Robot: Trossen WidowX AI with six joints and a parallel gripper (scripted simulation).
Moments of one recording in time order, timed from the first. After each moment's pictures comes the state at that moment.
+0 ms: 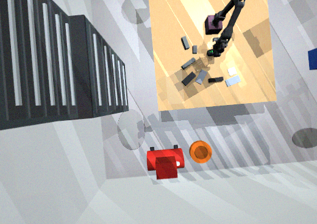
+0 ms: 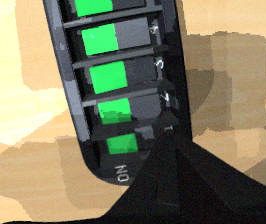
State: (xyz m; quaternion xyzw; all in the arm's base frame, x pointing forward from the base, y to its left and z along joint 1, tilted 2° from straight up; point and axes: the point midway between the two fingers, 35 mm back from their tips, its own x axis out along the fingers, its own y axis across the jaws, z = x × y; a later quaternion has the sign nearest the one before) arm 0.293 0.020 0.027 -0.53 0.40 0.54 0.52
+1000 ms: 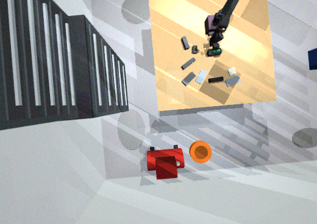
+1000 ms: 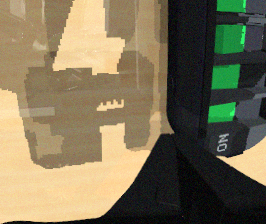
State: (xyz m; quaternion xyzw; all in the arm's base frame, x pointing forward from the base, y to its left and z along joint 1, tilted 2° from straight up) arm 0.229 -0.009 0.006 -0.62 0.33 0.49 0.51
